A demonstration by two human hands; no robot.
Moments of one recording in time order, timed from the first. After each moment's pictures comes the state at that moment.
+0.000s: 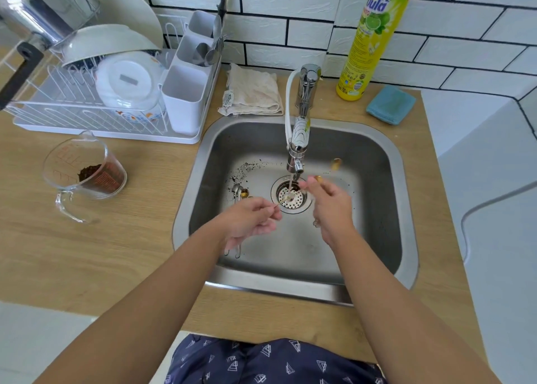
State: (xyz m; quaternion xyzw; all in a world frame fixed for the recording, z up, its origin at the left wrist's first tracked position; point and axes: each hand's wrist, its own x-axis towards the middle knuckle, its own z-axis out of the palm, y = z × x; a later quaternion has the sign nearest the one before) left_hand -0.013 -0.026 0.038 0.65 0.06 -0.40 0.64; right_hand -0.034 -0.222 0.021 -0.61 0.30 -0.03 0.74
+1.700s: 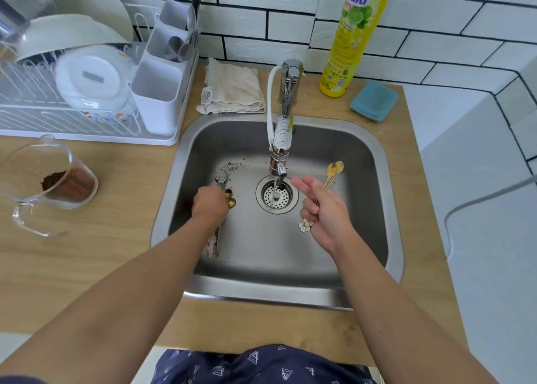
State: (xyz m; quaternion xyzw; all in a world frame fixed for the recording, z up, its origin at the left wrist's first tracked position) left_hand 0.049 -0.015 -0.020 0.97 0.05 -0.20 0.11; right_hand -0.040 -0.243 0.023 -0.43 0.29 0.03 0.85
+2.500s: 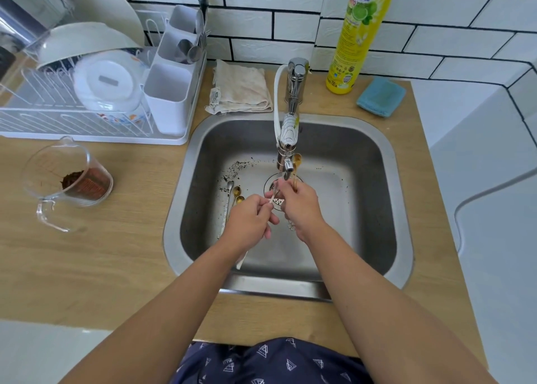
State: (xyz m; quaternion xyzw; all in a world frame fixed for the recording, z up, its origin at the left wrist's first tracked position) left_hand -0.036 -0.056 0.036 0.82 0.04 -0.21 0.54; right_hand -0.022 -0.187 0.015 -0.64 0.27 0.06 0.72
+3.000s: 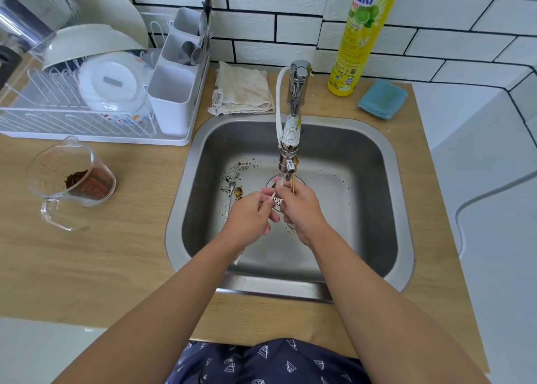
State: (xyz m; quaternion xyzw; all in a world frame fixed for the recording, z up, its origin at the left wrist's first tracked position) left_hand -0.029 -0.056 0.049 0.82 0.04 -0.21 0.54; right_hand -0.028 -0.186 0.021 -0.62 0.23 0.09 0.75
